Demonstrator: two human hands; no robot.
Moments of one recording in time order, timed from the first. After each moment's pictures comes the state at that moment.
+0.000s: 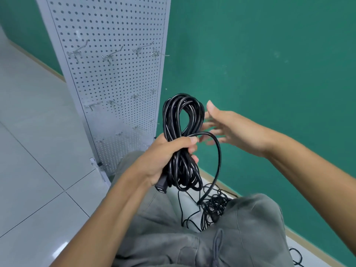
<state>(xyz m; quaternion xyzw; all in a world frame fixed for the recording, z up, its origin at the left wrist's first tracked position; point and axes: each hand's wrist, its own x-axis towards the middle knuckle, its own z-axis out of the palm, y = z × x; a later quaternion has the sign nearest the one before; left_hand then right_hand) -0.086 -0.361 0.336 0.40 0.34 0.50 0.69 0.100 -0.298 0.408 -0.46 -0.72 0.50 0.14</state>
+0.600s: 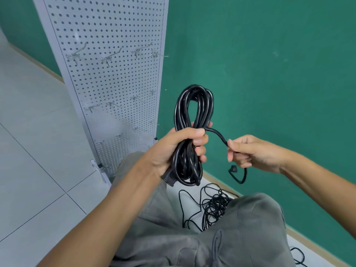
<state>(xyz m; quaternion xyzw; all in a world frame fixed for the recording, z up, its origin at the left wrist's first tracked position) -0.074 -0.340 0.339 0.35 0.14 0.43 0.82 0.170 -0.294 0.362 -0.45 -0.62 0.62 0.15</state>
